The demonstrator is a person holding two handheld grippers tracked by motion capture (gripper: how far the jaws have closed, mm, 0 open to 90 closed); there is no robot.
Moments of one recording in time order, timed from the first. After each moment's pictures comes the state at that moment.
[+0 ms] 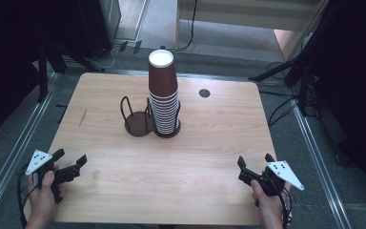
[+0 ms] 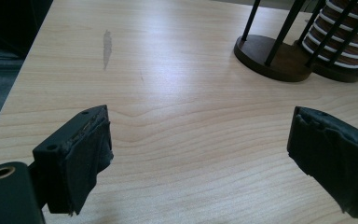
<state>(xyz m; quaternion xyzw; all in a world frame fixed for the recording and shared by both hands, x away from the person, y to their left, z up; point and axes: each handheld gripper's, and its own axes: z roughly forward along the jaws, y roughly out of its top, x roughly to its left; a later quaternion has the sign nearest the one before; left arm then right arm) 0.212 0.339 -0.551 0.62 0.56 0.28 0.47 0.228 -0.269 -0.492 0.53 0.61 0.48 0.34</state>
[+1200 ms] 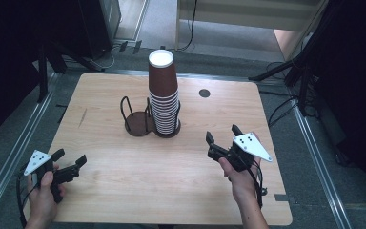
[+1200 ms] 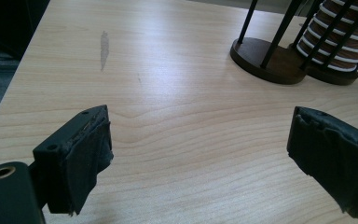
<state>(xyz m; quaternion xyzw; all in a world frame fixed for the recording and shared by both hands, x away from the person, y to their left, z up) 0.212 0.340 -0.552 0.61 0.56 0.27 0.48 0.263 -0.177 -0.436 0.44 0.64 0.53 0.33</state>
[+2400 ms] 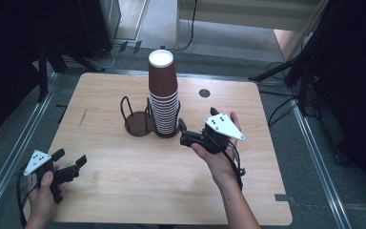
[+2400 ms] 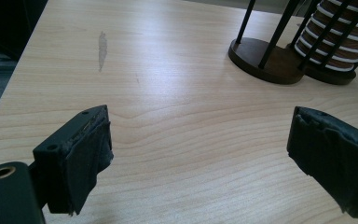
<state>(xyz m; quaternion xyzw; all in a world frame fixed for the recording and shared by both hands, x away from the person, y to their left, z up) 0.212 0.340 -0.552 0.61 0.56 0.27 0.49 0.288 -0.110 -0.401 0.40 0.66 0.55 0.32</state>
